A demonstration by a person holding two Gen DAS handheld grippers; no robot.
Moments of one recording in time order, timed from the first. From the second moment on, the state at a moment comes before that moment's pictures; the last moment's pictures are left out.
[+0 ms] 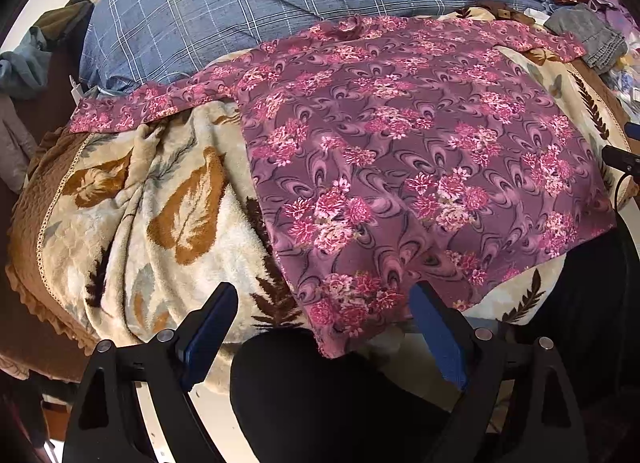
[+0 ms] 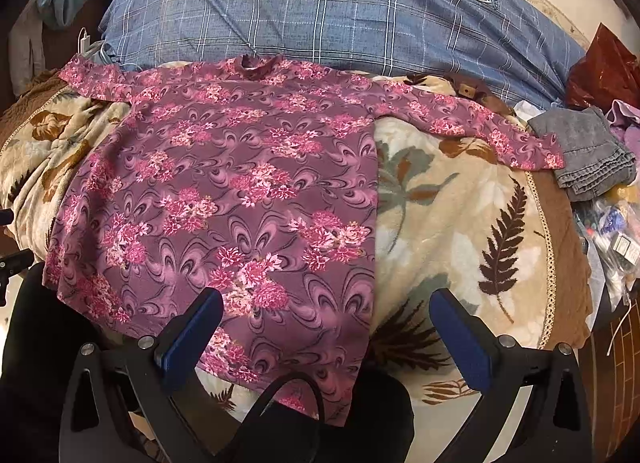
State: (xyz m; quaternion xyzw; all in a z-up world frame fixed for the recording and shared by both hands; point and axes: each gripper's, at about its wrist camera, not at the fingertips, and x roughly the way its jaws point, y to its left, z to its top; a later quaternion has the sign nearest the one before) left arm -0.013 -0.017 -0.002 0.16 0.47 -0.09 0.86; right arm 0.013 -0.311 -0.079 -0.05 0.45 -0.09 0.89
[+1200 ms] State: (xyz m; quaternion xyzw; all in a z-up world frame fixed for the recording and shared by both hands) left arm 0.062 0.054 -0.009 0.02 0.53 -0.03 0.85; right arm 0.017 -0.376 -0.084 0.07 0.45 -0.12 0.88
